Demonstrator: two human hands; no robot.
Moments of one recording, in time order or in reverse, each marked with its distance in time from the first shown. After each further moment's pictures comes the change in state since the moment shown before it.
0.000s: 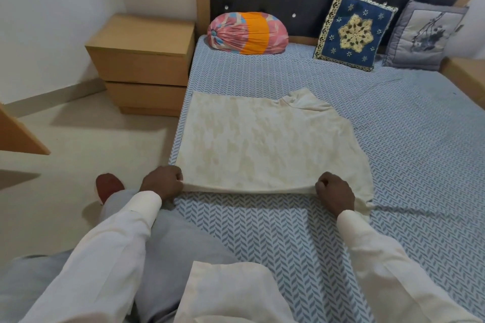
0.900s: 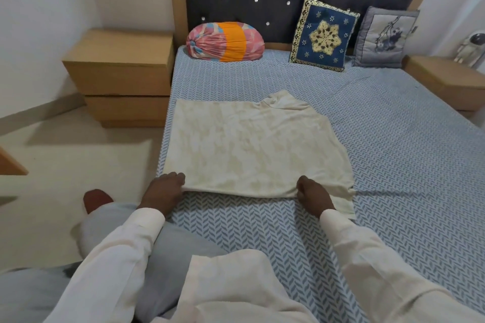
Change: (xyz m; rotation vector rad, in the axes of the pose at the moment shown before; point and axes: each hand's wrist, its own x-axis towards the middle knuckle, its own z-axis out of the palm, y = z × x) left_hand -0.020 0.013 0.019 0.235 0.138 0.363; right_hand -0.031 0.009 0.018 -0.109 -0.143 -0.143
